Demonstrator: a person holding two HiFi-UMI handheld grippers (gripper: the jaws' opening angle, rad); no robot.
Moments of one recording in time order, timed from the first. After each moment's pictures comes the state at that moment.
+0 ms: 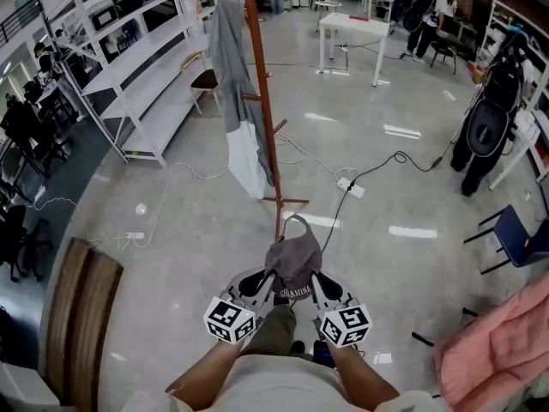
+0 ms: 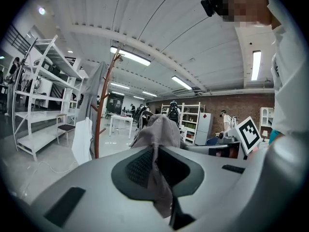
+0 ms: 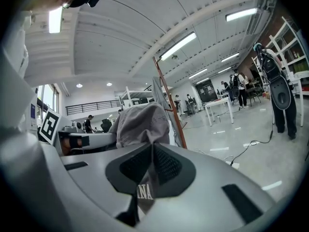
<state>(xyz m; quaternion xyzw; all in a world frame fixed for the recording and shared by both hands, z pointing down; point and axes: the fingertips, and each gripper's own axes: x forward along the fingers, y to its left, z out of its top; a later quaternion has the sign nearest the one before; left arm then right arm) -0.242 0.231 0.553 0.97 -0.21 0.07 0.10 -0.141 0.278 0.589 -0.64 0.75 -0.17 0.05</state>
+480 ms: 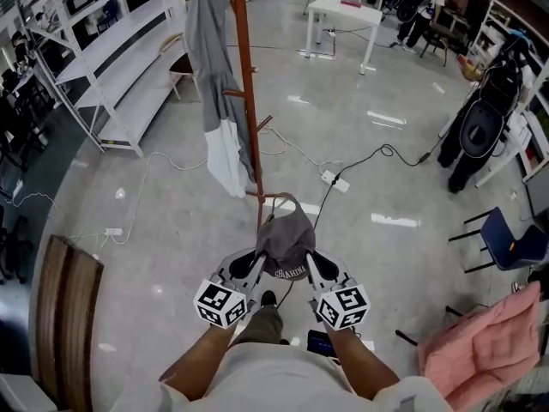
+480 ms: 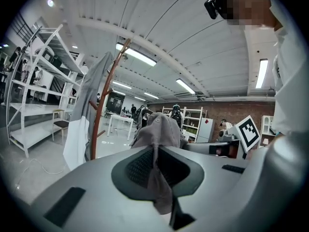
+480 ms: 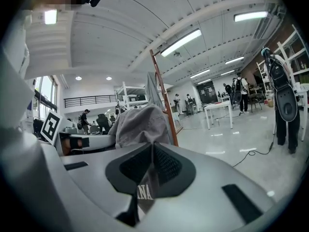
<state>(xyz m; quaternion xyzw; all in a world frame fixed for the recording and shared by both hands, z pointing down) -0.191 0.118 0.558 0.97 -0.21 0.05 0.12 -0.082 0.167 0.581 -0.65 0.75 -0.16 0.01</state>
